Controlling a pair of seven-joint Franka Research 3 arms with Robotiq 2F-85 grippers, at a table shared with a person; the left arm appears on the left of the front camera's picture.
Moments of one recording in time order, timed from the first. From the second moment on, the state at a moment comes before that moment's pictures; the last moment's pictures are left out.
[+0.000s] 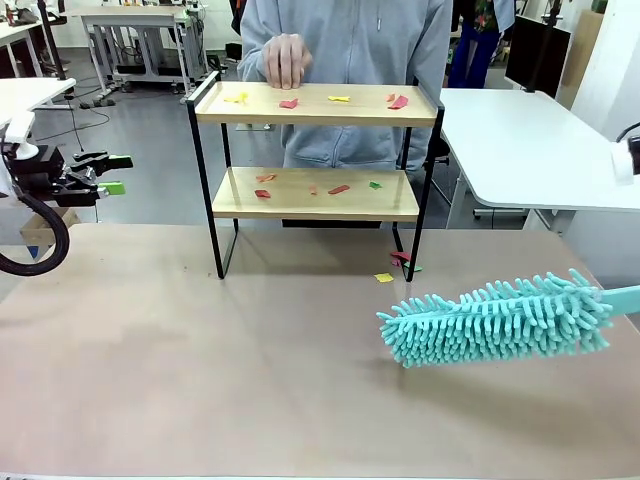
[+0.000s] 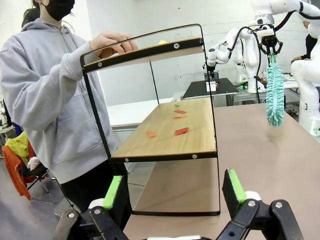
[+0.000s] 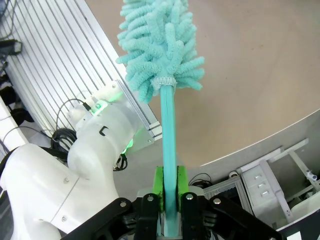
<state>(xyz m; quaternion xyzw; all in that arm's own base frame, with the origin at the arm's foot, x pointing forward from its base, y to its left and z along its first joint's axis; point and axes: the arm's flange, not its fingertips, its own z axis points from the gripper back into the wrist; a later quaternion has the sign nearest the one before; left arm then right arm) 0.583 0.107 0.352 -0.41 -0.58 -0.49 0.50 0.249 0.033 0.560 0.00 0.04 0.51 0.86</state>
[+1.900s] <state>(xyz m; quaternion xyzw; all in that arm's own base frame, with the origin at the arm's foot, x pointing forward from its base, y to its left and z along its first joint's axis) 0.584 0.107 0.352 -0.41 -0.58 -0.49 0.50 0.228 0.309 0.730 0.15 -0.15 0.26 0.94</state>
